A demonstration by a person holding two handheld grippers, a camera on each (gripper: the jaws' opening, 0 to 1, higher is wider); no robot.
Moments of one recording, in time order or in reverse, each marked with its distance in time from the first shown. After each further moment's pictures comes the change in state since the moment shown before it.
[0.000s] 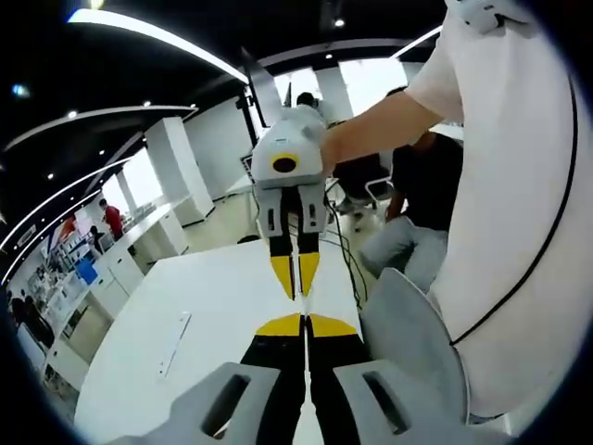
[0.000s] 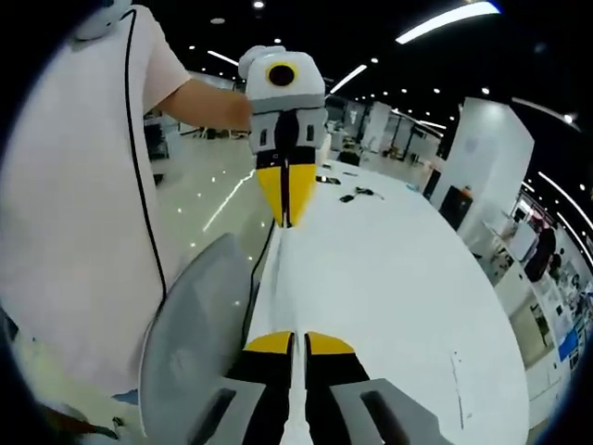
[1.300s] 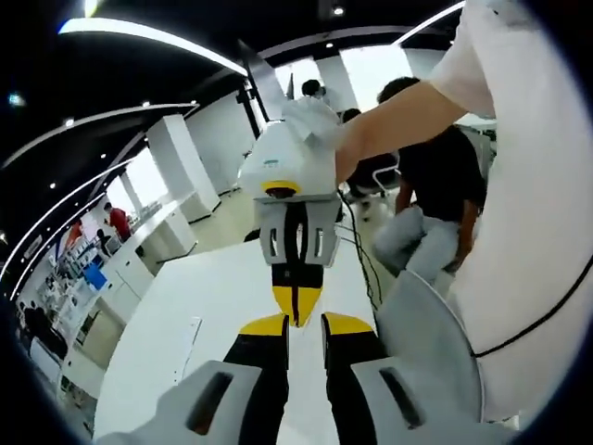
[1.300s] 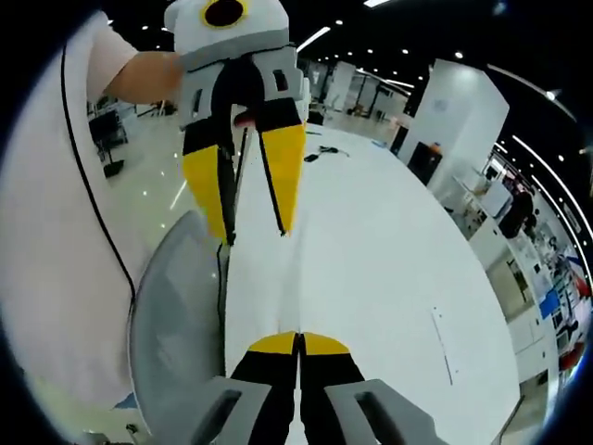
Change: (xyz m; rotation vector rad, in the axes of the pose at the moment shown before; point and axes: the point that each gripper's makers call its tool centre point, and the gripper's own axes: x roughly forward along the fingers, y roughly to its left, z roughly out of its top) left arm 0.045 0.009 0.017 0.108 0.121 0.008; right arm 0.000 -0.026 -0.015 0.130 0.197 -0.155
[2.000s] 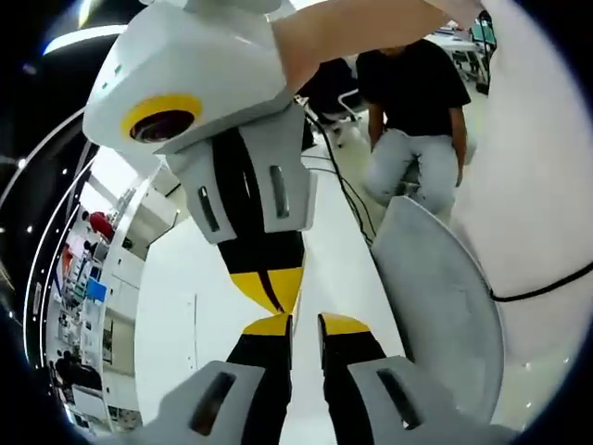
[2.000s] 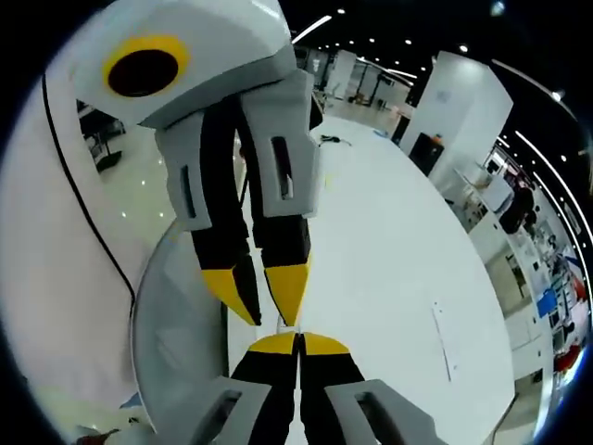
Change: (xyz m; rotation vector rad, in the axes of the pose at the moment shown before) left arm 0.031 -0.006 -0.047 0.155 0.280 -0.046; right arm 0.007 0.008 0.003 -0.018 0.070 -0.013
